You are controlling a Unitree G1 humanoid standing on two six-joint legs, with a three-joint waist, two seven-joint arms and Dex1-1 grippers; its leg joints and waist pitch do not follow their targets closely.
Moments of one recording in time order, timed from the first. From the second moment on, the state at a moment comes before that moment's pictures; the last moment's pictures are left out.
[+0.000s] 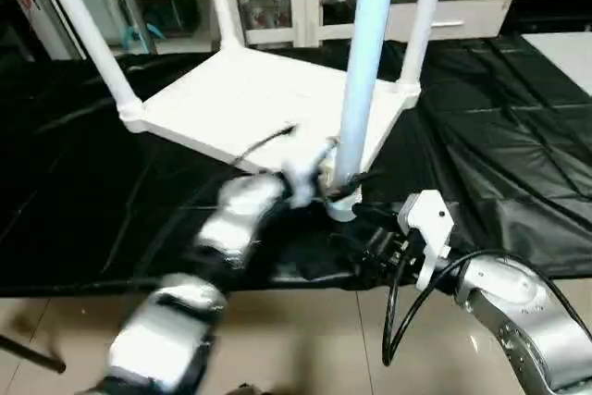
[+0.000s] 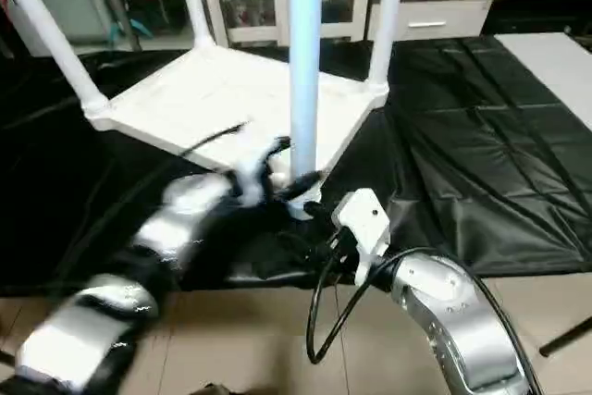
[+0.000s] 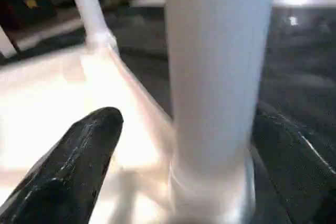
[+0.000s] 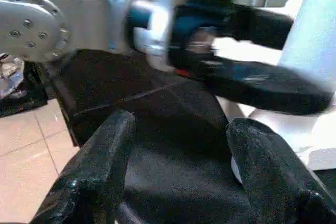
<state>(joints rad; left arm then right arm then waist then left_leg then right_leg) -0.72 0.10 -0.19 0.87 -0.10 -0.24 -0.74 -0.05 -0.42 0.15 -0.31 0.30 0.42 0.68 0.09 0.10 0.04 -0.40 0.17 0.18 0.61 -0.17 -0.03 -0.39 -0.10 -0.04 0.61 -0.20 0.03</state>
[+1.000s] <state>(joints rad) -0.96 0.18 -0.45 1.24 0.31 -0.30 -0.76 -0.21 -0.39 0.17 -0.07 0.23 0.36 0.68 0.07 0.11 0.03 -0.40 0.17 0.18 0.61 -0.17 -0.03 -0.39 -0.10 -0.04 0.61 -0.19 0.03</state>
